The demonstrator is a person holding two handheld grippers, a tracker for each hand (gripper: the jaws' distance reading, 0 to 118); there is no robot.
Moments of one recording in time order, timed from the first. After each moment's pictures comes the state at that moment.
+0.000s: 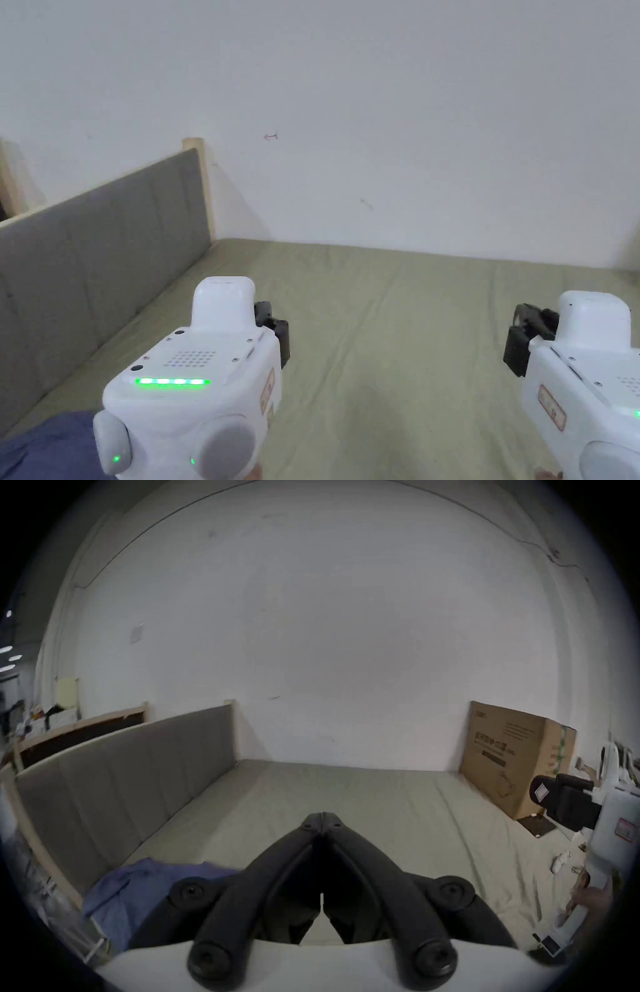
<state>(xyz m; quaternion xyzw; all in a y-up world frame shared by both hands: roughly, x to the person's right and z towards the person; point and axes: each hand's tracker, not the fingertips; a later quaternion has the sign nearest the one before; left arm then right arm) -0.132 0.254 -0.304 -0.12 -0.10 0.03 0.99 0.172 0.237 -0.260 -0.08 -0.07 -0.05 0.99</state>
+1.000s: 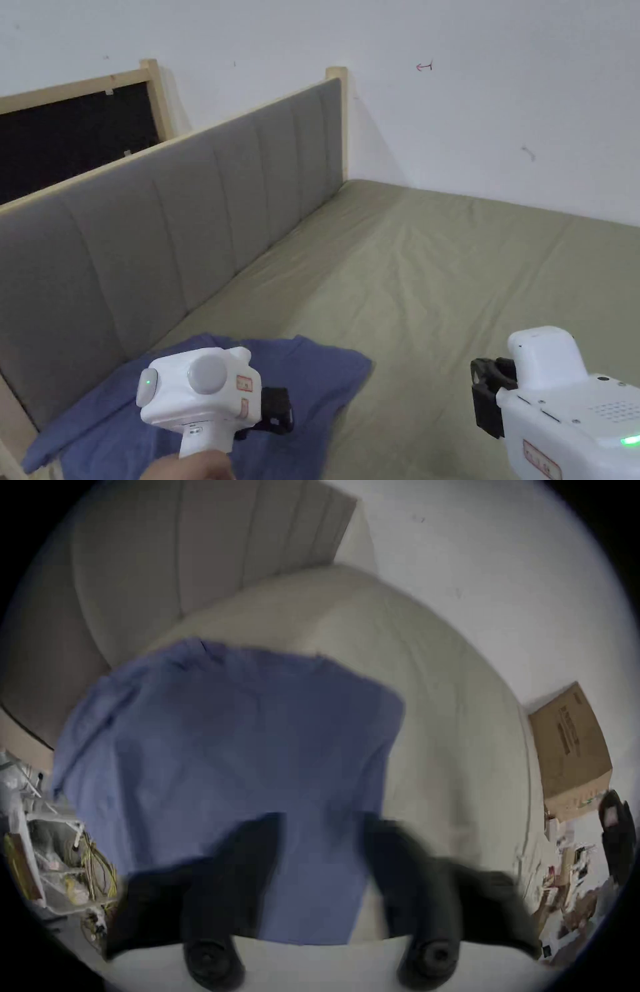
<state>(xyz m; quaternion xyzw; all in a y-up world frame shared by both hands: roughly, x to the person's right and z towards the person) -0.318 0.046 -0.456 -0.55 -0.03 0.16 0.82 0.038 0.163 -0.346 -0.26 0.17 0.05 0.95</state>
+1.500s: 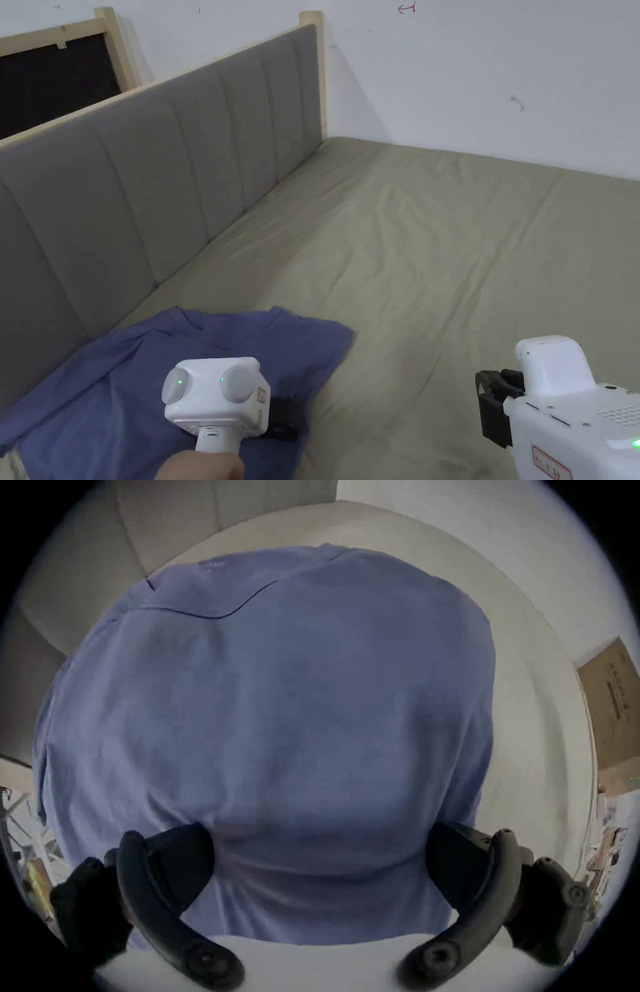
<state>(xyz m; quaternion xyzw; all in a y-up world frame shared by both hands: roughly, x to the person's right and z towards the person) -0.284 -0.026 -0.478 -0.58 0.00 0.05 0.81 0.061 0.114 -0.364 -0.33 0.15 0.02 0.93</state>
